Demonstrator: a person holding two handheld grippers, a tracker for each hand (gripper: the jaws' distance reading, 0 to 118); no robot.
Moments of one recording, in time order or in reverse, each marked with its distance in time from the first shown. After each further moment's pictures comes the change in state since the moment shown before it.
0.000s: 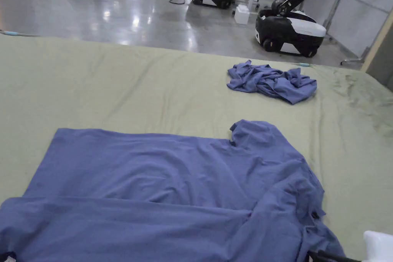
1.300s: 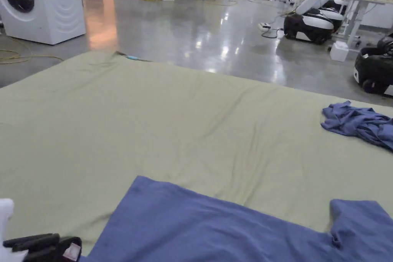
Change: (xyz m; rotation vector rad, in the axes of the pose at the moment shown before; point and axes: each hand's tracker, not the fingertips) left arm 0.018 -0.015 0.135 0.167 -0.096 -0.011; right arm -0.017 -0.043 0.152 0.183 0.177 -0.044
